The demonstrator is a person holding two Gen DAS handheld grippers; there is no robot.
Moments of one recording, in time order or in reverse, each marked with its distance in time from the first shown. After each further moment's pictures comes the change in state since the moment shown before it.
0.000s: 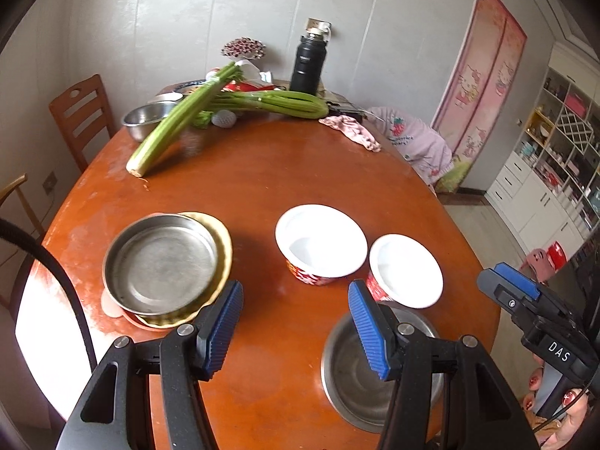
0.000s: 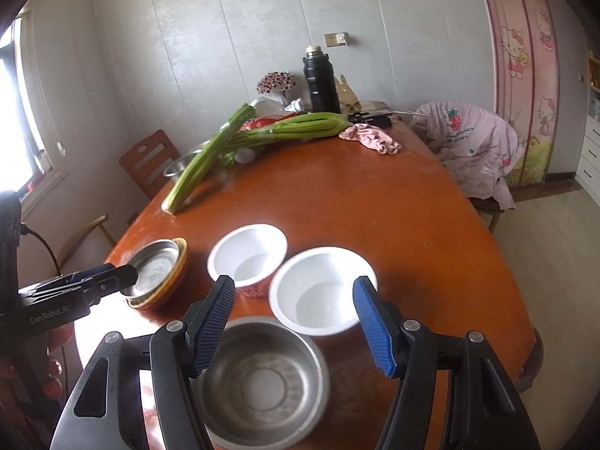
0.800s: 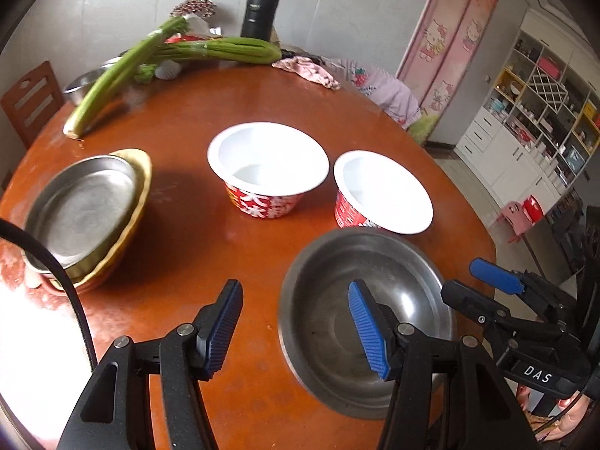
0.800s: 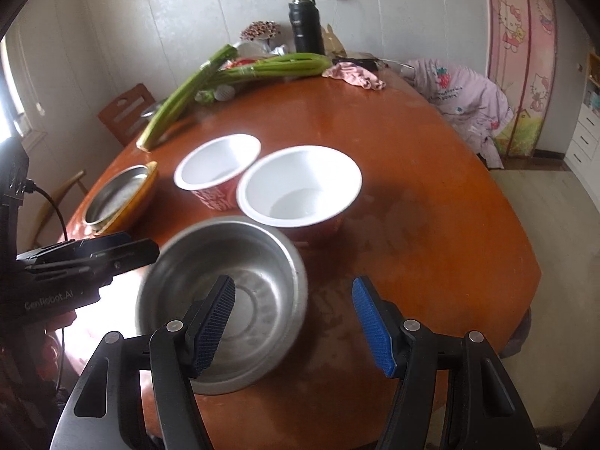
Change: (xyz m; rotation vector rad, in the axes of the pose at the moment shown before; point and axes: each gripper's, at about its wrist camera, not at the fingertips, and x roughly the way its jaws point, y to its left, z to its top) left arm 0.065 -0.026 -0.050 0.099 0.150 -0.125; right arm 0.032 -0.002 -0.067 -0.013 0.166 -0.088
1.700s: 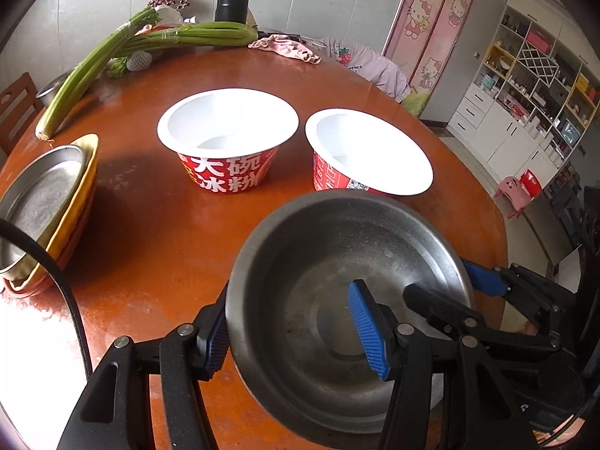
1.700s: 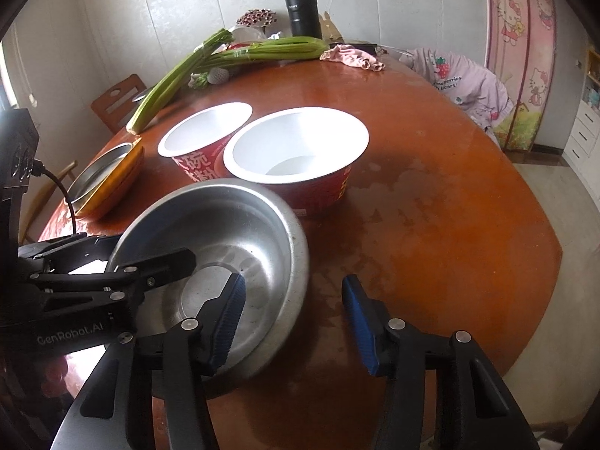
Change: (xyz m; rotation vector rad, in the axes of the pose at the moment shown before) left arm 0.040 -0.020 -0.014 0.068 0.047 -0.007; right arm 0.033 0.002 -0.022 -0.007 0.023 0.009
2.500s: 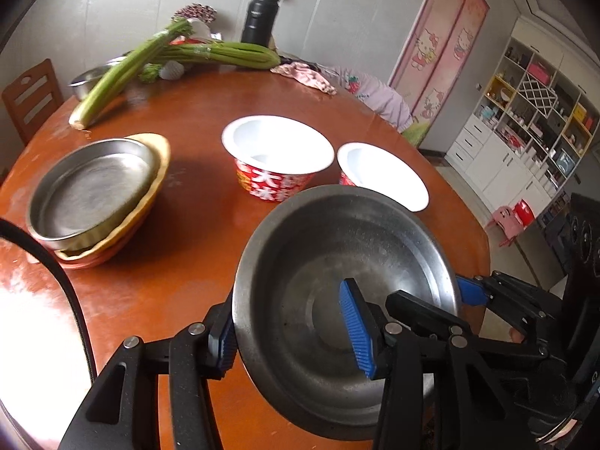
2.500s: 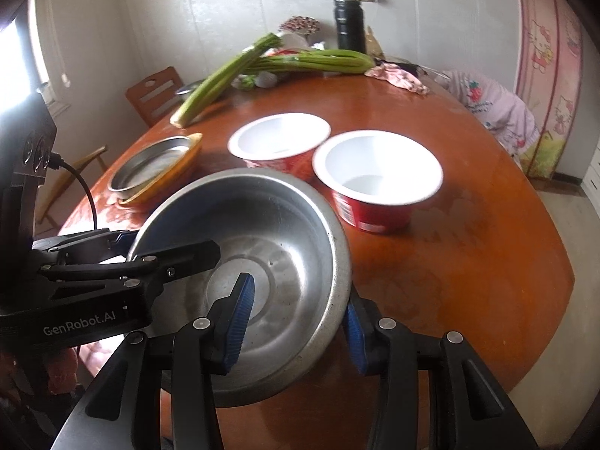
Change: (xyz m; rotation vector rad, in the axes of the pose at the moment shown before) left arm -0.059 0.041 -0.021 -0.077 -0.104 -0.022; right arm -0.022 0.061 0.005 -0.112 -0.035 0.077
